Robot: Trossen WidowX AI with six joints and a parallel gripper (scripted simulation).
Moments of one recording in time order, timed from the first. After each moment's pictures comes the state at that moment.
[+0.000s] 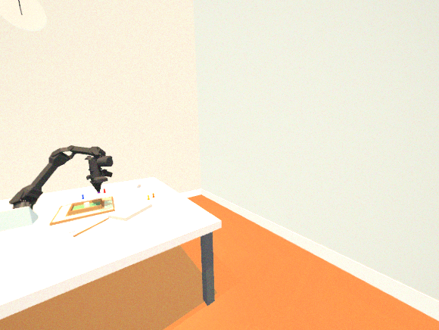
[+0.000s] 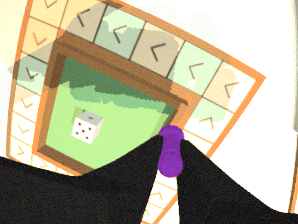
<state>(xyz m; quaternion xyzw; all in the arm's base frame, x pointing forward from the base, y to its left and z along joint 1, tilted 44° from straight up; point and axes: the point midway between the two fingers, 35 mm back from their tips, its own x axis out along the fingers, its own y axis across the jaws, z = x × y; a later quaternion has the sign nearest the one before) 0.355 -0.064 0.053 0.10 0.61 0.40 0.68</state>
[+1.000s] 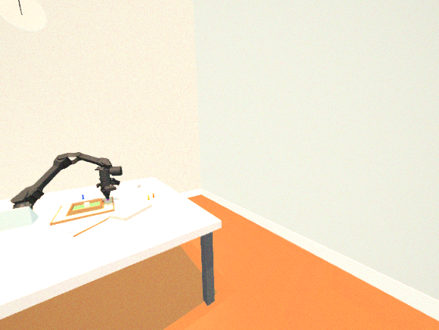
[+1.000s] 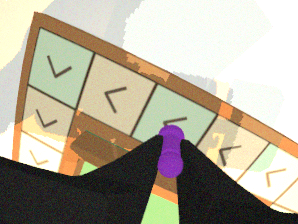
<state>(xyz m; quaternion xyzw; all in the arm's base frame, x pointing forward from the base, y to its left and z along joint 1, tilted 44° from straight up) 0.379 0.055 0.053 0.11 0.60 0.41 0.68</state>
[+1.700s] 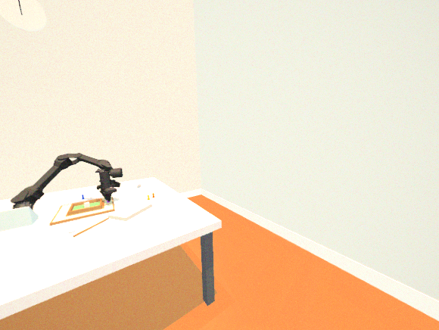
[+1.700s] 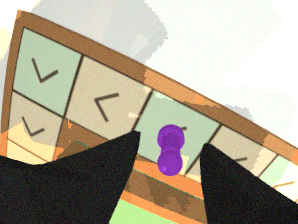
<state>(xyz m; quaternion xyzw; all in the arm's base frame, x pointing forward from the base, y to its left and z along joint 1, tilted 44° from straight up) 0.380 0.064 0.042 0.11 0.60 0.41 0.68</state>
